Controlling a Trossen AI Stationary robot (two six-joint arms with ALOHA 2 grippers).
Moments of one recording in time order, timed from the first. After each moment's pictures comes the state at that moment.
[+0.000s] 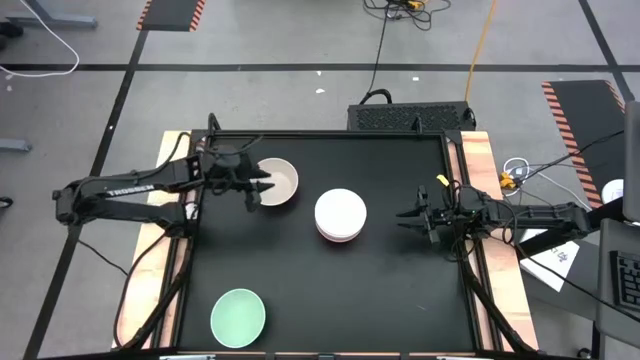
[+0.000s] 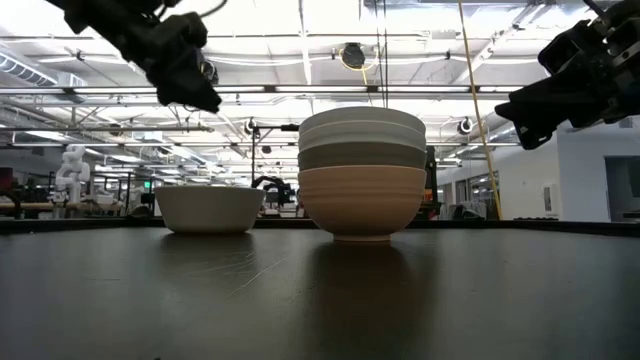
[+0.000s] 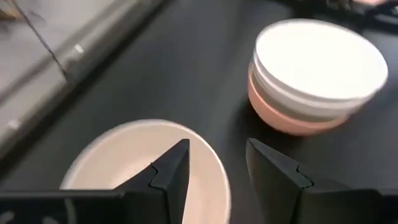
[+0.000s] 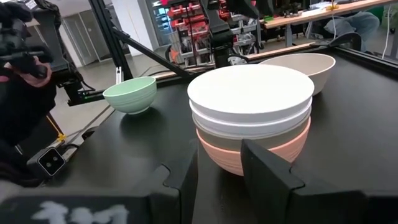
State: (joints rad) left arm 0.32 0.94 0.72 -0.39 0.02 -0.09; right arm -0.06 0.15 0.02 0.02 -0.16 0.22
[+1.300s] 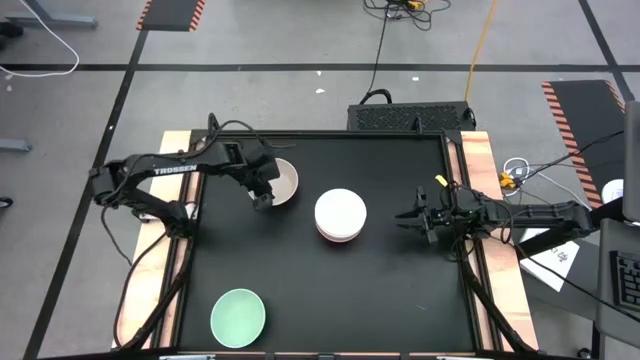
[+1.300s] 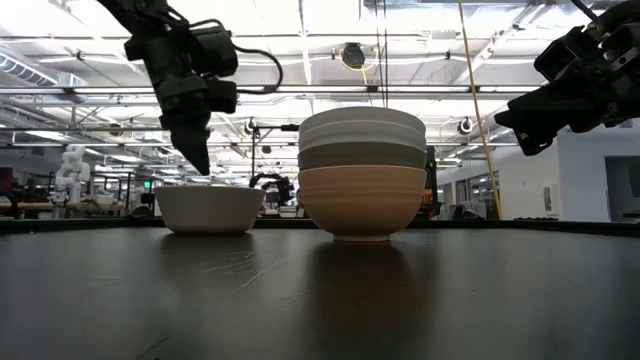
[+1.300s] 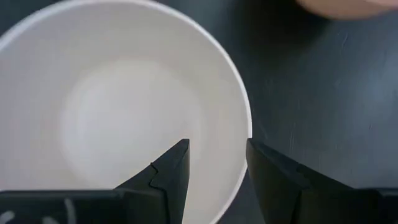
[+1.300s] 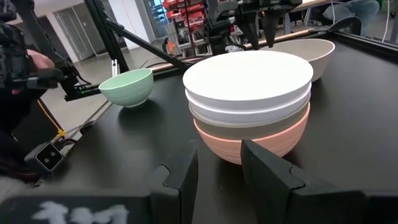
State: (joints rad) left arm 0.44 1.37 0.91 -0.70 0.23 0.06; right arm -0.06 0.20 0.02 0.02 -0.16 0.24
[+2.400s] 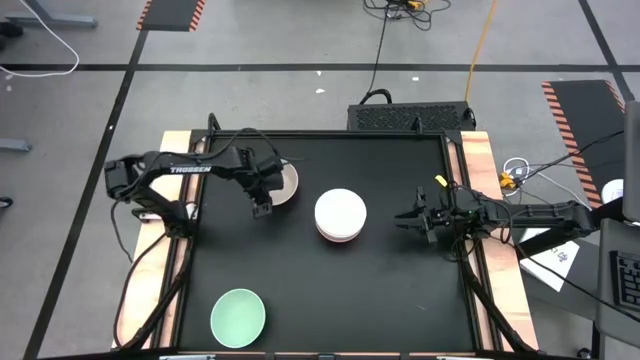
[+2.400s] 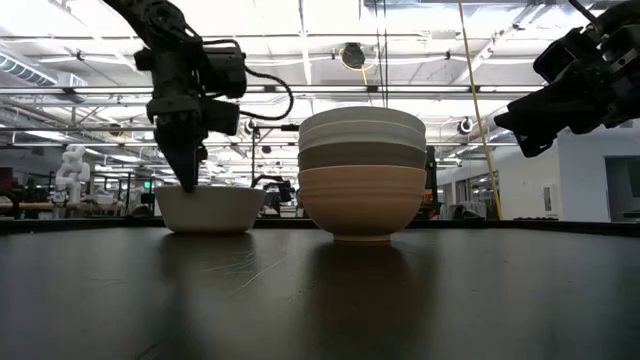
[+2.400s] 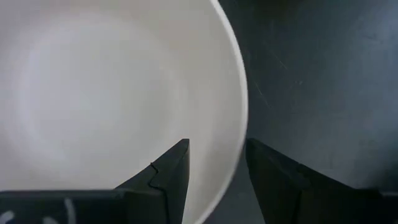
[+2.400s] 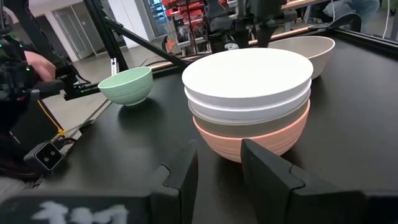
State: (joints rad) left arm 0.39 1.49 0.93 -0.78 0.23 0.11; right arm -0.06 0.20 0.02 0.02 -0.16 0.25
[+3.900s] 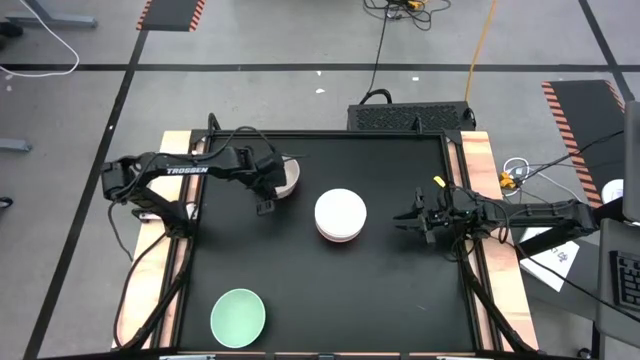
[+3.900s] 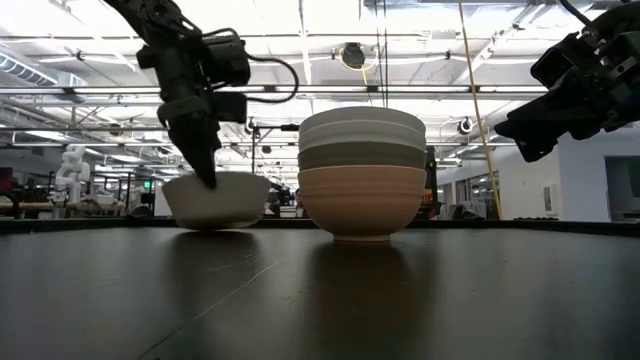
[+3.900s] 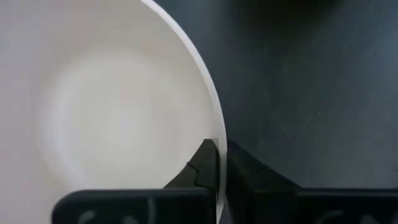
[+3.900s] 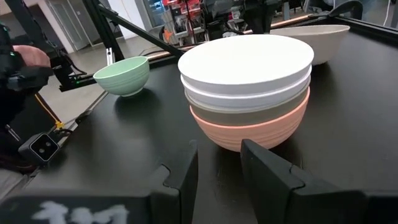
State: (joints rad) left arm 0.38 1.47 0.92 -0.67 0.17 0.18; right arm -0.06 0.25 0.02 0.02 -0.16 0.24
